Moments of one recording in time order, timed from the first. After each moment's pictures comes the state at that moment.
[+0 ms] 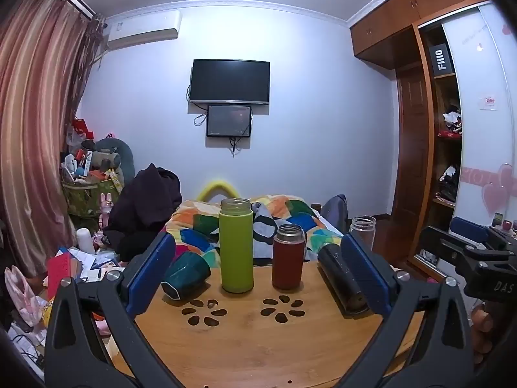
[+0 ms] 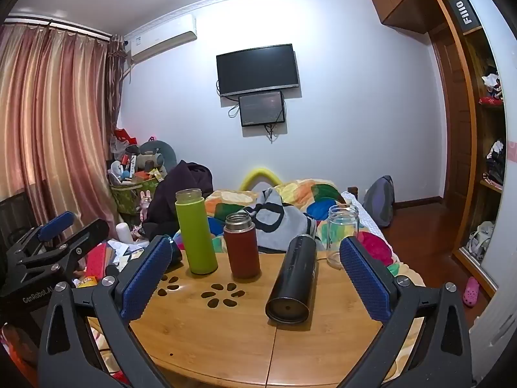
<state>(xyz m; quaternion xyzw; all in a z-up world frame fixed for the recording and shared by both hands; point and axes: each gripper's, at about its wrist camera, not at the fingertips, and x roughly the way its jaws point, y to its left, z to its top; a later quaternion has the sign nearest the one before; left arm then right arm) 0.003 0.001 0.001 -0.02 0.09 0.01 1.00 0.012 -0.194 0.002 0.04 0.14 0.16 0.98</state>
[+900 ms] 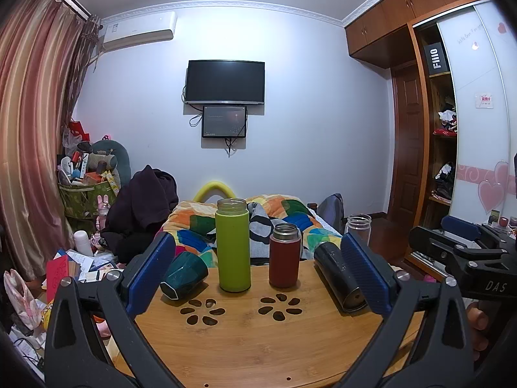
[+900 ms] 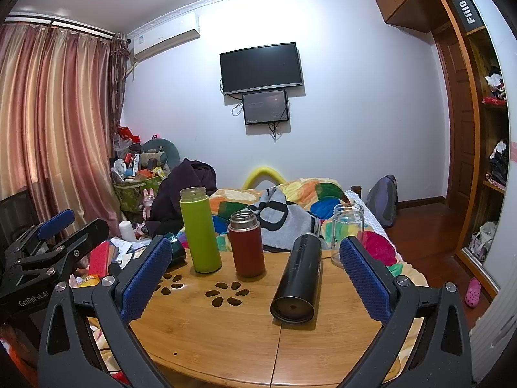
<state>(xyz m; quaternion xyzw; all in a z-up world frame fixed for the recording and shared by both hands) -0.006 0.001 -0.001 -0.01 0.08 0.00 1.00 0.010 -0.188 0.003 0.04 0.14 0.16 0.98</state>
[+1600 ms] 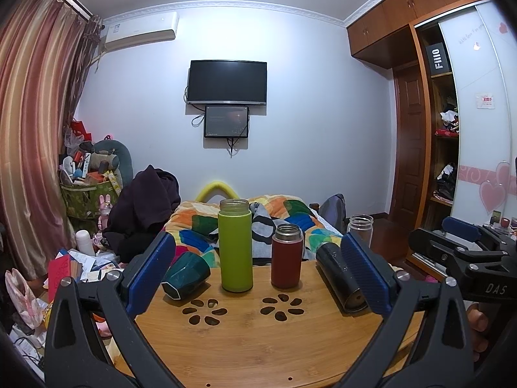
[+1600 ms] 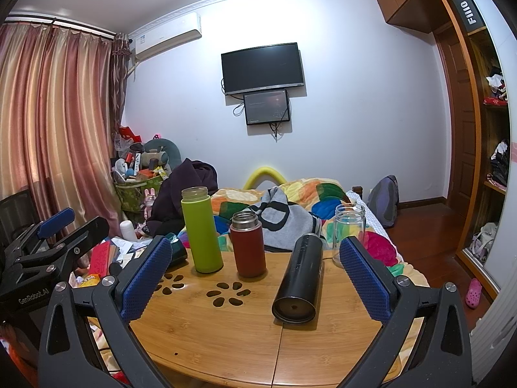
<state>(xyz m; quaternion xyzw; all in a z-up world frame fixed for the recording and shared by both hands) -0.007 0.000 0.001 -0.01 0.08 0.00 1.00 0.010 -0.189 0.004 0.04 0.14 0.16 0.98</state>
